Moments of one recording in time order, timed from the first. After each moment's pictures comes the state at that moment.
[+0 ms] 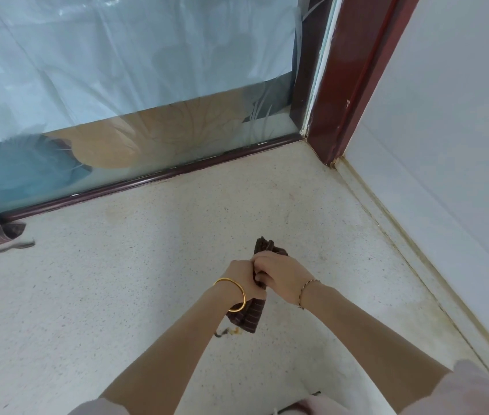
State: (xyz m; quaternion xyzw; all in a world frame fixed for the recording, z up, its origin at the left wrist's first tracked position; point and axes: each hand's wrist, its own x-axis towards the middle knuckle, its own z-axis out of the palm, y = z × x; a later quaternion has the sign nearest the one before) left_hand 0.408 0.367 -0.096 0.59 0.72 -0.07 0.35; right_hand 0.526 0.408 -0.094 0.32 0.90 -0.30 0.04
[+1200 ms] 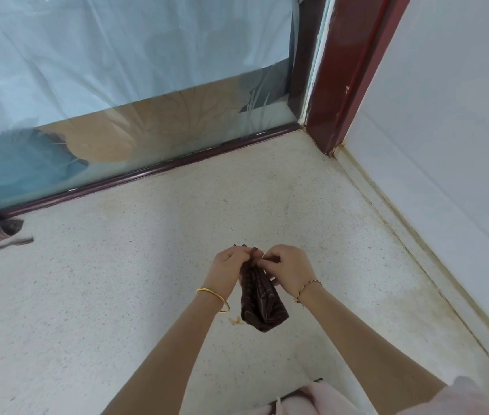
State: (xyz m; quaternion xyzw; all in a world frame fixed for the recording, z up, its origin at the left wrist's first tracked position) left_hand 0.397 0.338 -0.096 0.28 0.66 0.45 0.53; right_hand 0.529 0.391 -0.099 0.53 0.67 -0.50 -0.14
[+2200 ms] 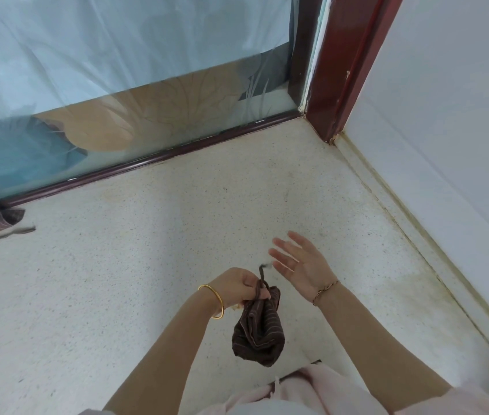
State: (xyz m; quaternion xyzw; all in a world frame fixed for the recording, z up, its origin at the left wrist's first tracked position) left_hand 0.395 0.308 -0.121 0.42 0.63 0.17 0.63; right_hand 0.561 0.376 -0.110 0.45 0.14 -0.81 -0.34
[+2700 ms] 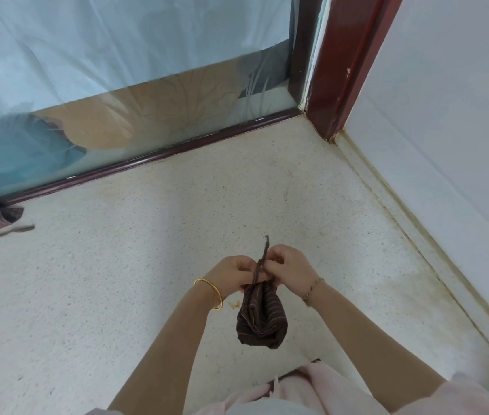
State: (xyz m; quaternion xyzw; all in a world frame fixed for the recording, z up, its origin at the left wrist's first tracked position) left_hand 0.393 0.317 -0.123 0.34 0.61 0.29 0.66; right_hand 0.543 0.369 -0.104 0.53 0.59 -0.60 -0.13
